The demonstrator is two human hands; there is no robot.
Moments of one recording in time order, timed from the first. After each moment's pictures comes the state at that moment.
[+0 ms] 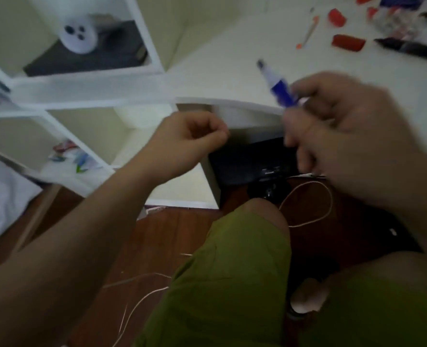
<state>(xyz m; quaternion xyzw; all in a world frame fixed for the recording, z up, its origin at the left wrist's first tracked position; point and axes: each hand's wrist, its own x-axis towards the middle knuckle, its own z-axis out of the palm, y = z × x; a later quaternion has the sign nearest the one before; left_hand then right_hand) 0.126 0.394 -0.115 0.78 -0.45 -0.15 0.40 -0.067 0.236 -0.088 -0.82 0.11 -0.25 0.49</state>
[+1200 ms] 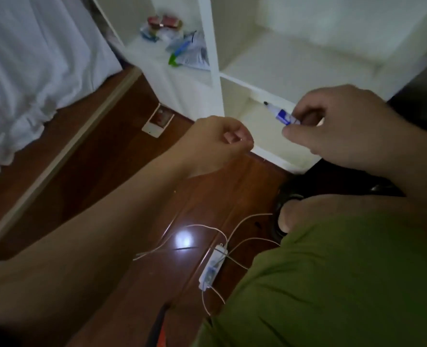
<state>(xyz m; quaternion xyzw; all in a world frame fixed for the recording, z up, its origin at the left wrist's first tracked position) 0.266 0.644 -0.288 0.89 -0.23 -0.21 0.33 0.200 0.423 -0.231 -0.95 0.04 0.07 0.31</state>
